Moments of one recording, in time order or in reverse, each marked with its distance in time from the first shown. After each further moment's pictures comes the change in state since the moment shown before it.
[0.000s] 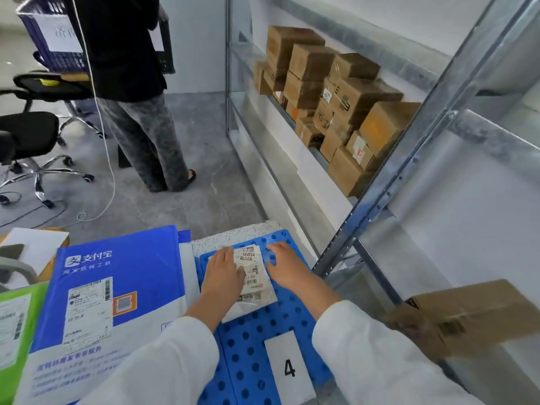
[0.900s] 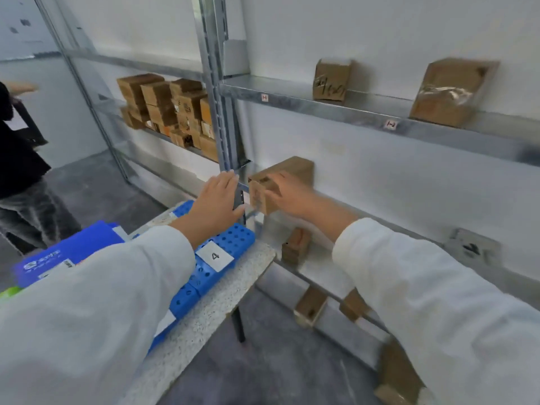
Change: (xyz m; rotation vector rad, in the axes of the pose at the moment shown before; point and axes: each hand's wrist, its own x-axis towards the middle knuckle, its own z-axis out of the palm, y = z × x) left_hand -0.355 0.177 -0.086 0.450 0.081 0.964; right_hand -0.476 0.043 -0.066 -0.152 0.584 0.077
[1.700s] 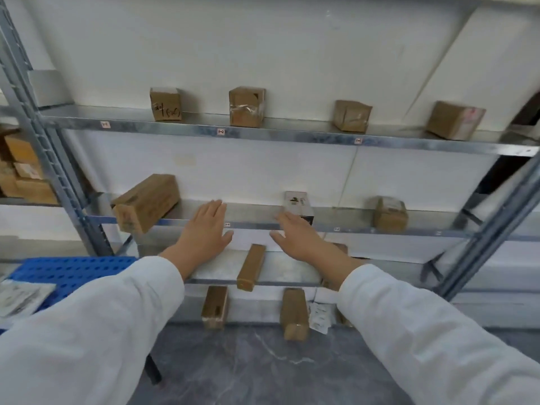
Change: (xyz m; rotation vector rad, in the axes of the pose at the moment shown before) left_hand -0.105 0.166 -0.030 -0.250 -0.053 0.539; right_hand -0.336 -0.031 -0.049 -0.173 0.157 0.710
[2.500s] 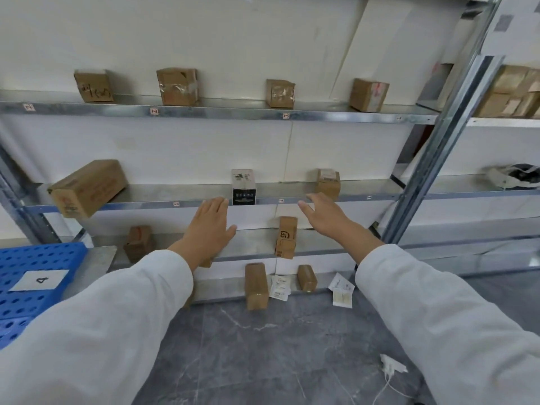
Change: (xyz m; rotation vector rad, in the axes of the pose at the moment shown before) left_hand -0.068 0.187 0.024 -0.024 -0.038 0.109; right_hand -0.178 0.154 -0.063 0.154 0.130 0.331
